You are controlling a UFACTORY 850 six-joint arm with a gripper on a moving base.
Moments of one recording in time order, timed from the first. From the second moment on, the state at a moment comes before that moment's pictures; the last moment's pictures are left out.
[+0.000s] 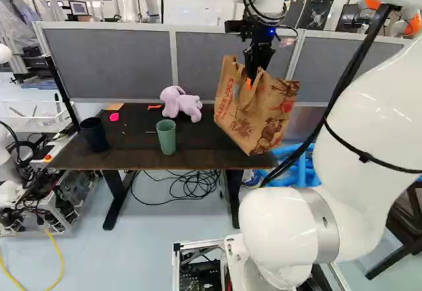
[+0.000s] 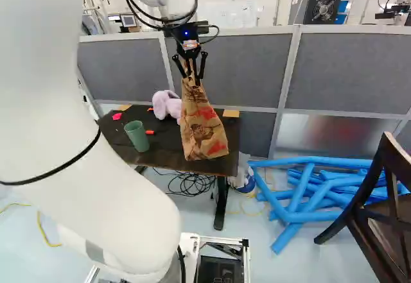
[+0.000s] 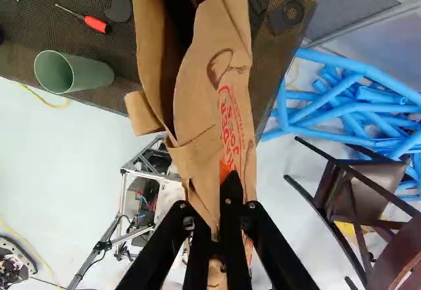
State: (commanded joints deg) arm -6.1 1.2 -71.3 -1.4 -68.0 -19.9
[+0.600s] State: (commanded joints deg) arm -3.7 -3.6 -76.2 -4.1 -68.0 -19.9
